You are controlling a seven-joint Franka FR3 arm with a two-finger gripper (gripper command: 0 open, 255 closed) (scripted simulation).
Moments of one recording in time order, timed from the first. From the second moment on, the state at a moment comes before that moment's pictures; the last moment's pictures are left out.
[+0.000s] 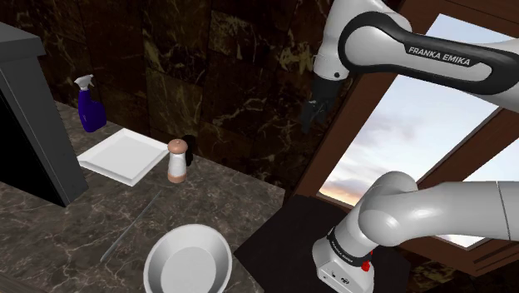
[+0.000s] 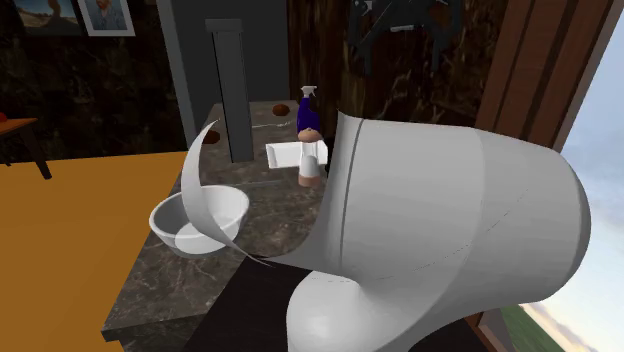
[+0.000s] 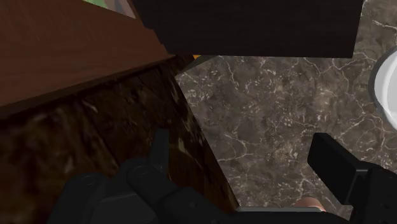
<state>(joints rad) -0.01 -0.77 0.01 -2.45 -0.09 1.57 0.03</state>
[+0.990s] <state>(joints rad) 0.02 -0.34 0.08 -2.35 -0.03 1.93 0.14</state>
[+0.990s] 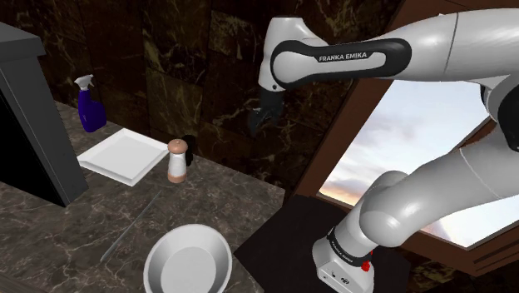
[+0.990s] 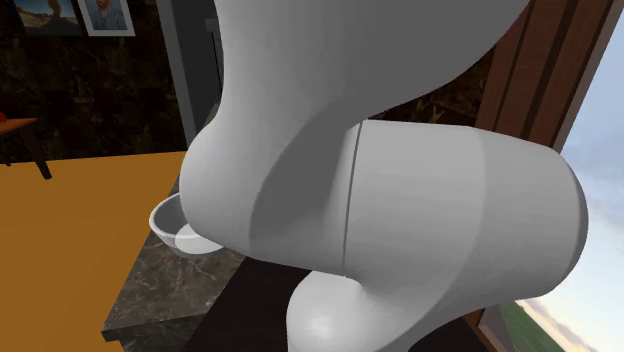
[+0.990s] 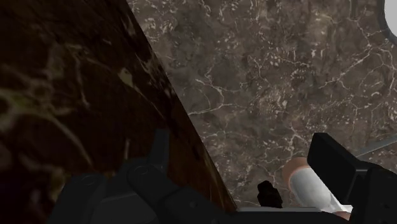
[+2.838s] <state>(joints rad) 0.10 0.53 0.13 -1.66 -0.07 2.19 0.31</state>
